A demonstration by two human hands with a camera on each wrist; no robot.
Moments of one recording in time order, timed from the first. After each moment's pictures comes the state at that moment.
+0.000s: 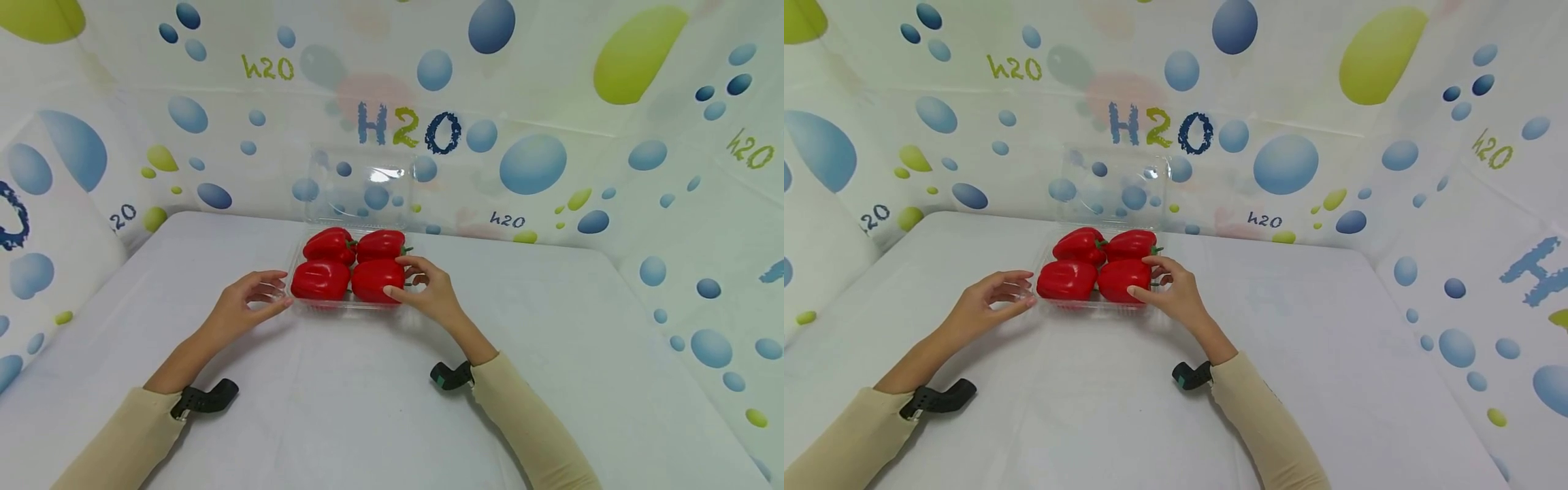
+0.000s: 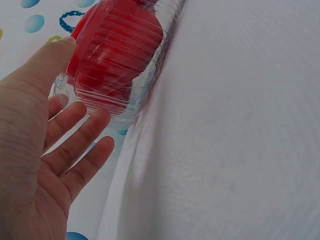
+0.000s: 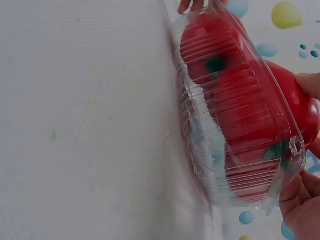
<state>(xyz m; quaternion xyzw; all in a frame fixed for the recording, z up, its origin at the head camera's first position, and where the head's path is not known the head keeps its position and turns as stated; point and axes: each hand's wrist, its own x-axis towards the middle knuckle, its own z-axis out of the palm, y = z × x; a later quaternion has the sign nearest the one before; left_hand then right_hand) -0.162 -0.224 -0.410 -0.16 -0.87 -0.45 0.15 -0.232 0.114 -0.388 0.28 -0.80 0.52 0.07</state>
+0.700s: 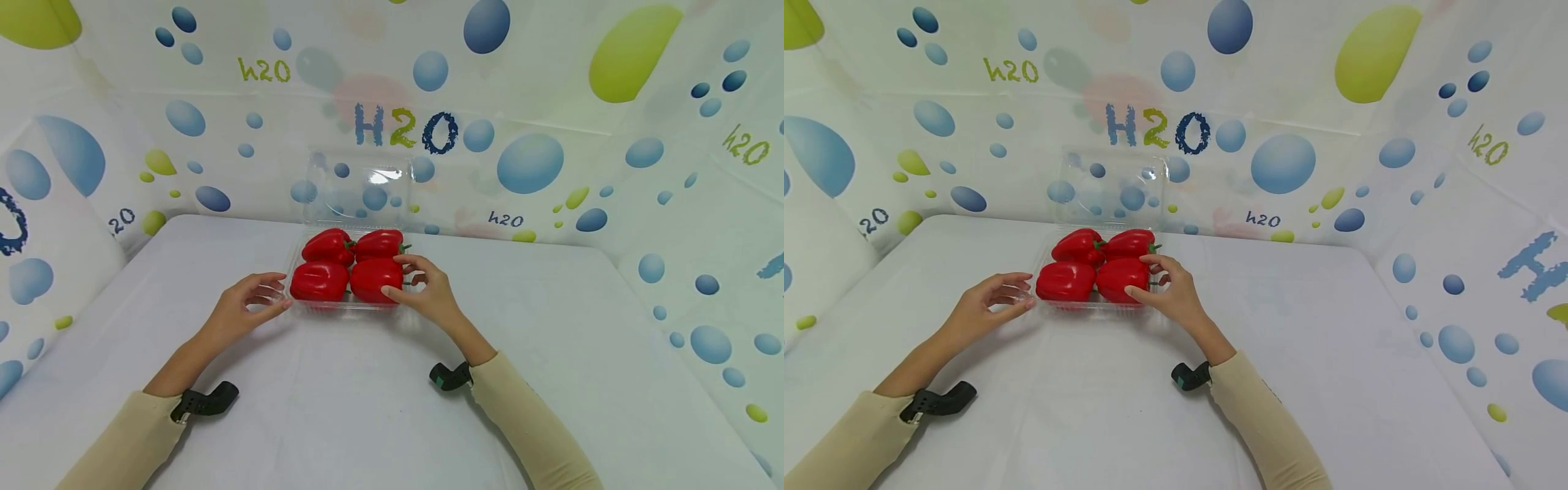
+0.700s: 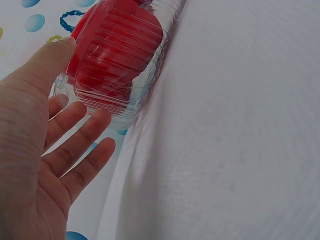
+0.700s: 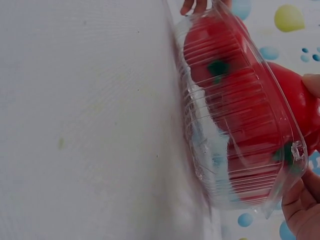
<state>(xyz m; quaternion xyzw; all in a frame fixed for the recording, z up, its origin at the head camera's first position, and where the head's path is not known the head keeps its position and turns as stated) -0.163 -0.224 -0.411 -0.16 -0.87 -0.44 0.15 -0.229 0.112 -0.386 0.28 -0.80 0.53 0.08</state>
